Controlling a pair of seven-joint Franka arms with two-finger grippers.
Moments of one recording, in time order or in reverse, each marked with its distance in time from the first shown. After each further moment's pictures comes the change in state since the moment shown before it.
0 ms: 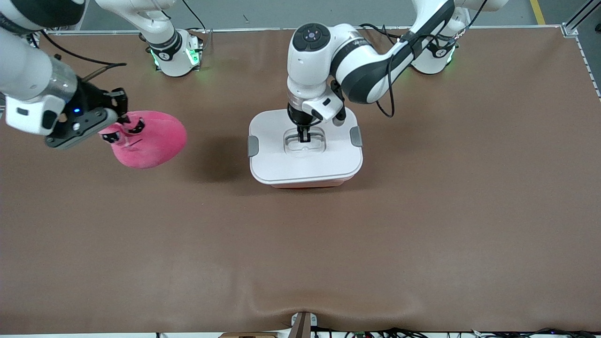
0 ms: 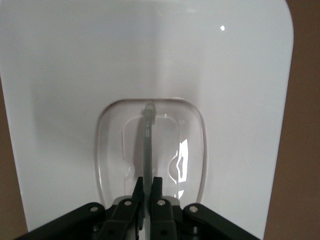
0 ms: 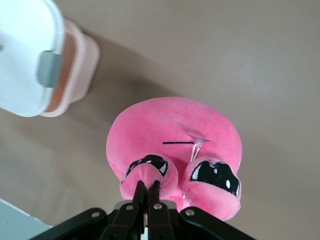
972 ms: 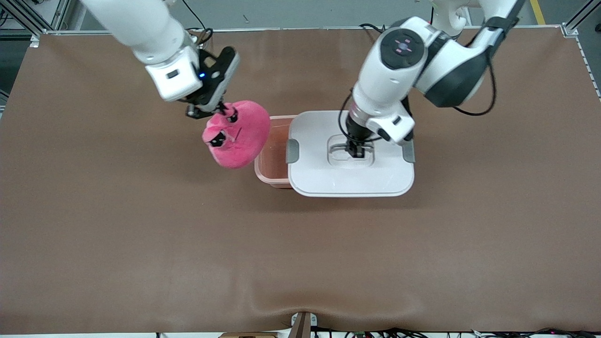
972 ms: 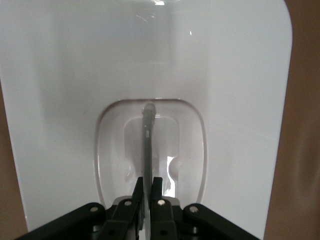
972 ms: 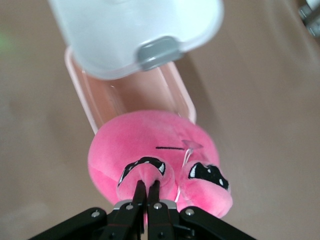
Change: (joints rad) left arm 0.294 -0.113 -0.005 0.042 -0.228 -0.162 0.462; right arm 0.011 0.025 0.388 -0.044 0.014 0.322 -0.336
